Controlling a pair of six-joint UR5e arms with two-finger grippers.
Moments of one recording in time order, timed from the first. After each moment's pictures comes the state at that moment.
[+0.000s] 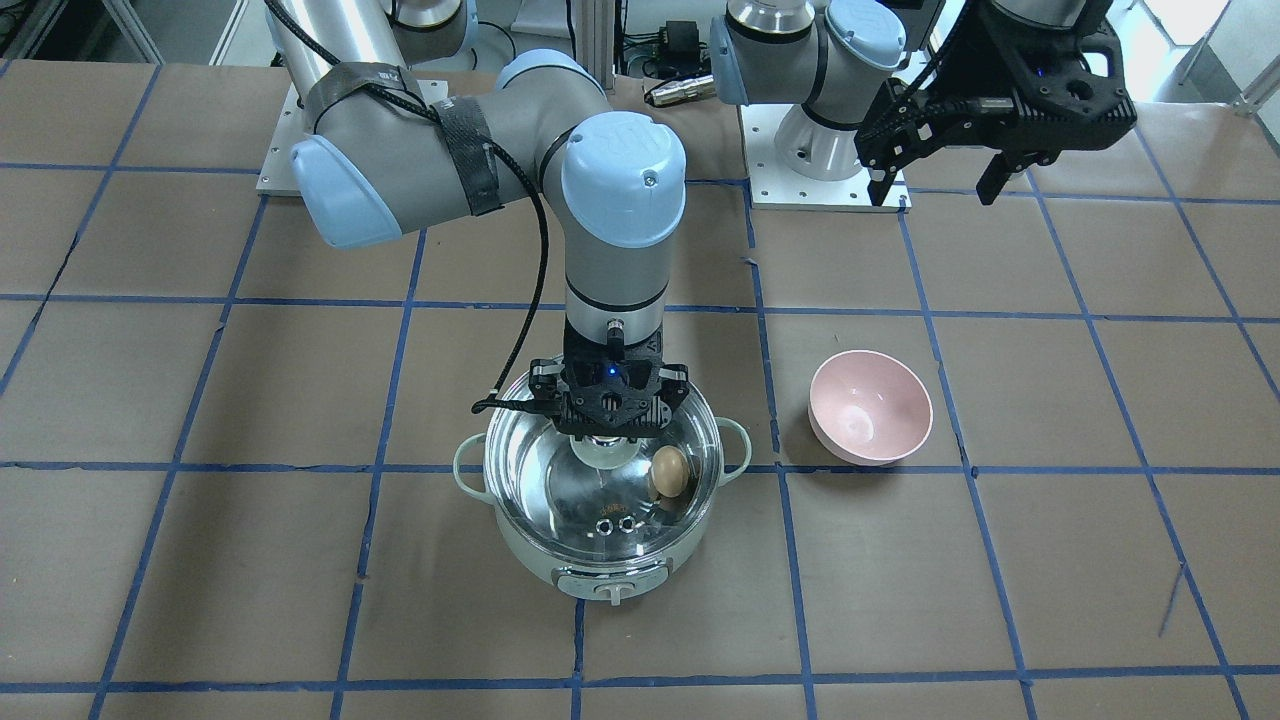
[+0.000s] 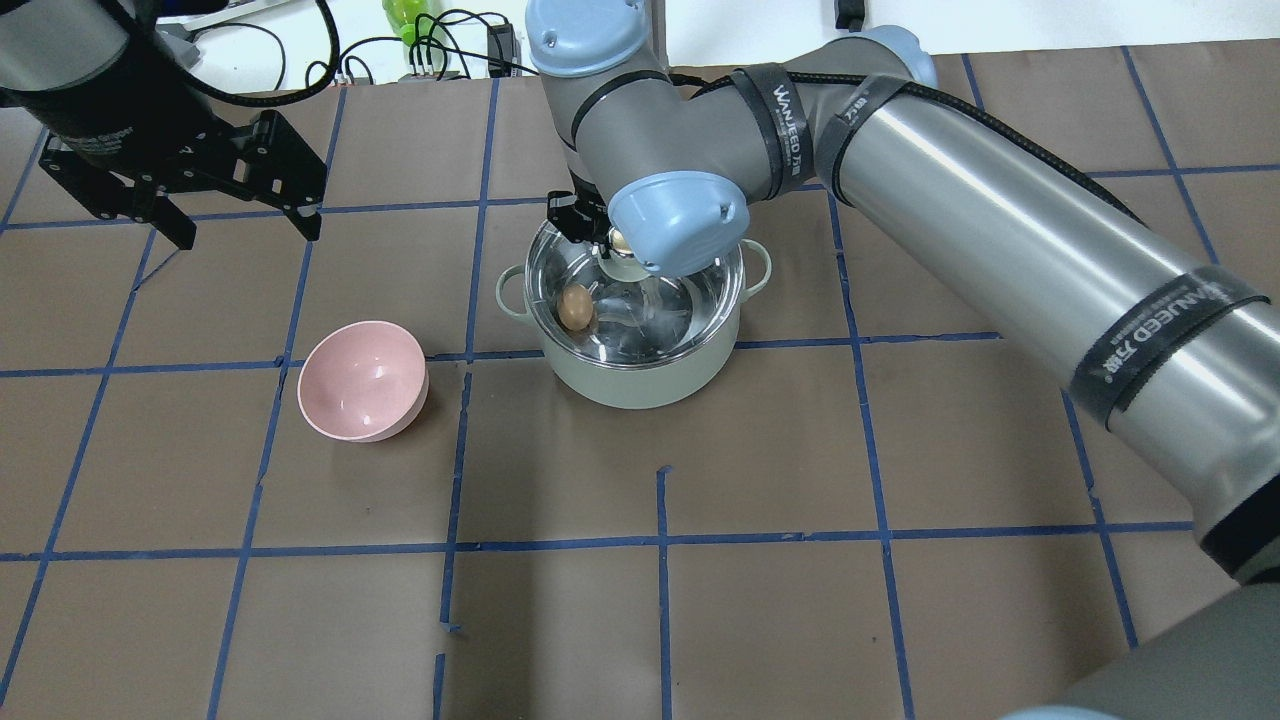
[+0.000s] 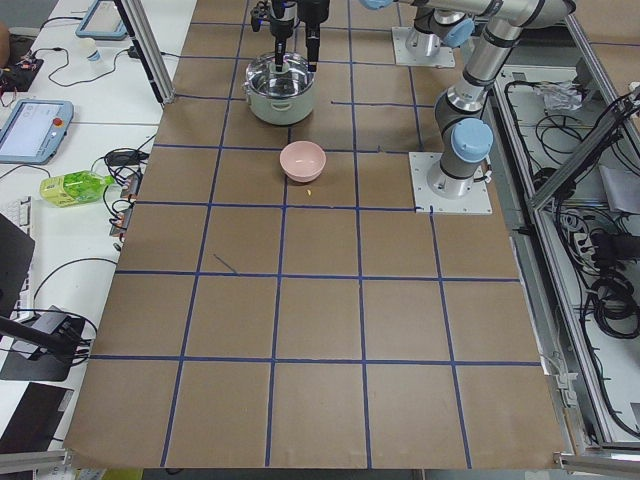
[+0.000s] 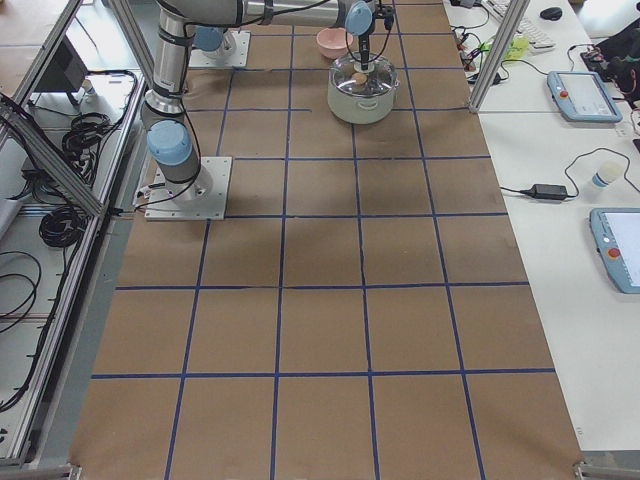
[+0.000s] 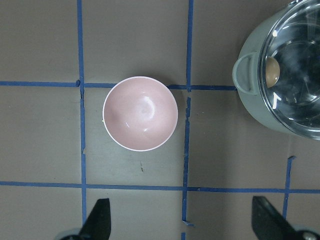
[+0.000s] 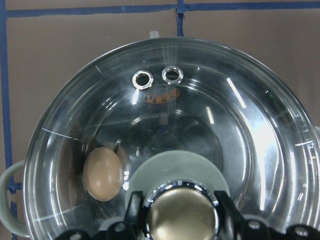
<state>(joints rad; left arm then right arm) -1.50 -1.50 -1.50 -1.70 1.59 0.04 2.00 -1.11 1.39 -1.97 -1.64 0.45</state>
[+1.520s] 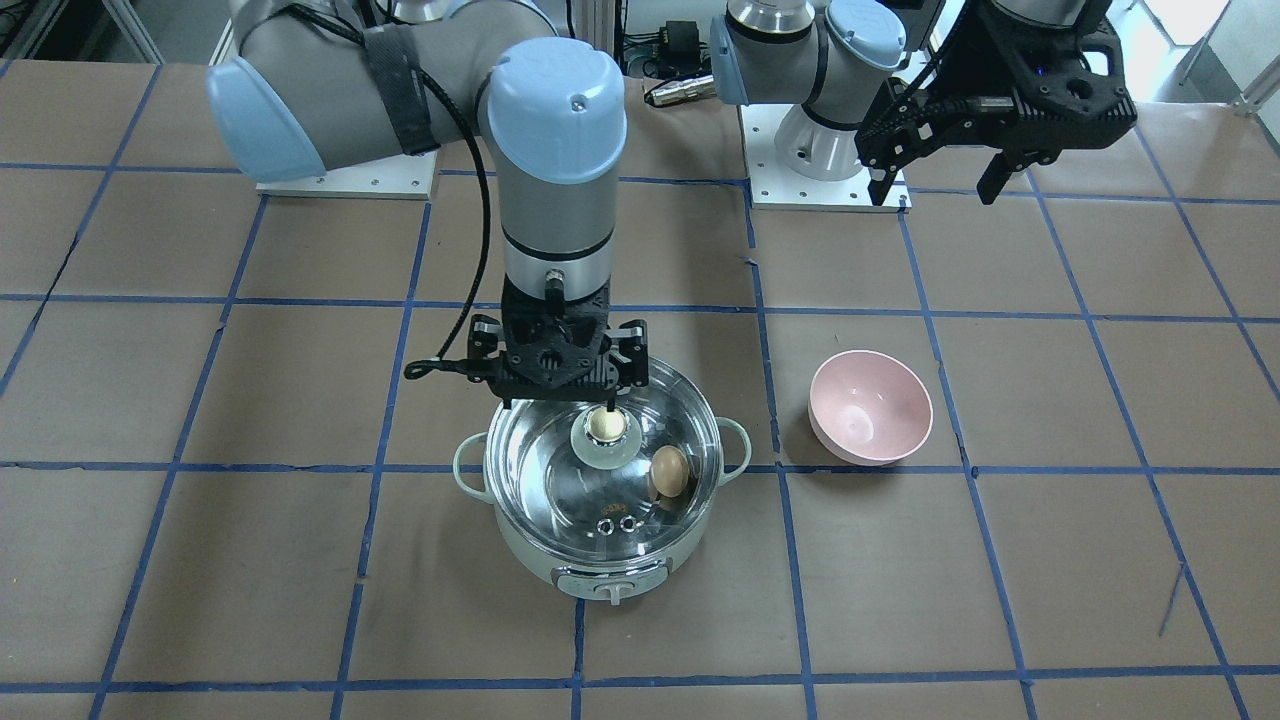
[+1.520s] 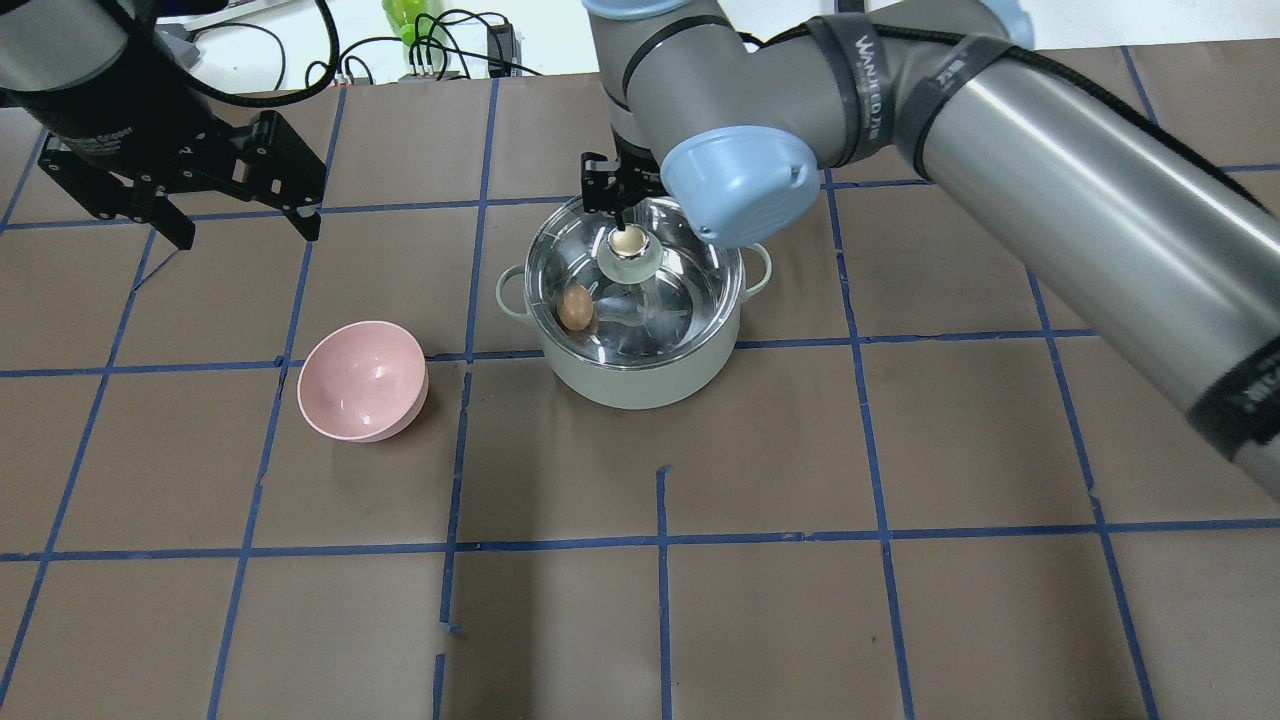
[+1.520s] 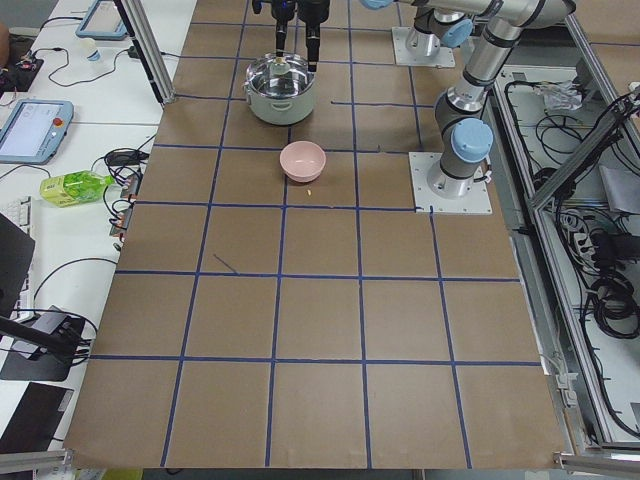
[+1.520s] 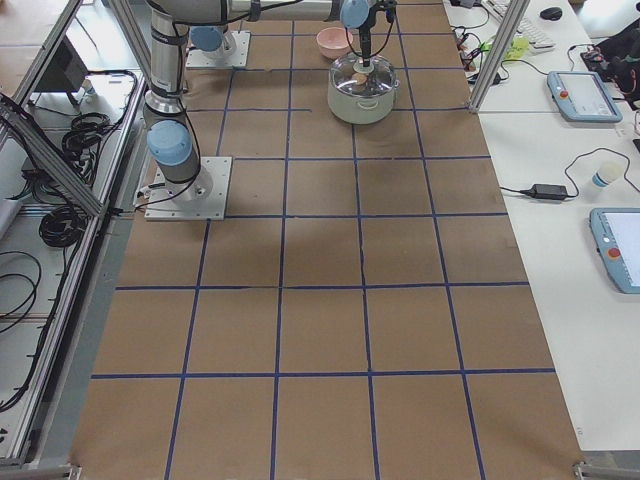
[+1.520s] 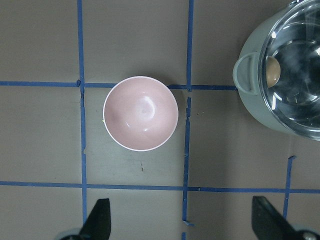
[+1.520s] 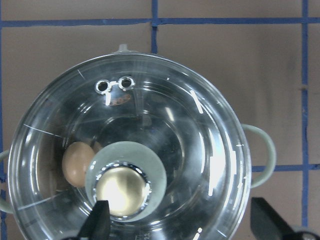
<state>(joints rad) -1.50 -1.50 -1.50 -1.70 1.59 0.04 1.92 -1.24 1.41 -1.85 -1.64 0.36</state>
